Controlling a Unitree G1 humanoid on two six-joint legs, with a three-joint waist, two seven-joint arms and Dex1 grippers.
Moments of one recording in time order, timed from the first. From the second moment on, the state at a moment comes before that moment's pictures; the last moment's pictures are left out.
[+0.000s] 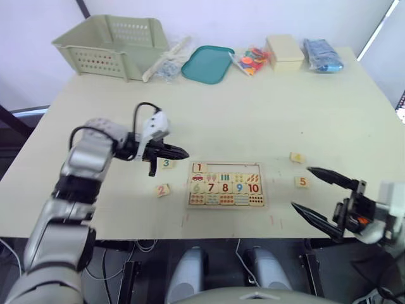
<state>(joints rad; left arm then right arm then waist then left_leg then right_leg) -0.56 0.76 -0.04 0.09 -0.26 0.56 -1.33 0.33 -0.57 -0.27 -0.61 0.64 0.12 0.93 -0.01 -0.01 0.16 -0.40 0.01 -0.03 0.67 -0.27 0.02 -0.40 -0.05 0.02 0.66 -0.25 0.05</state>
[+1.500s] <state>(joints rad) 0.42 0.63 0.52 -0.30 -0.56 0.36 -0.99 0.52 -0.61 -0.49 -0.36 0.75 0.10 1.18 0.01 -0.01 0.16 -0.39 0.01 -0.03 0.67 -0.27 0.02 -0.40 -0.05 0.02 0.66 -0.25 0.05</state>
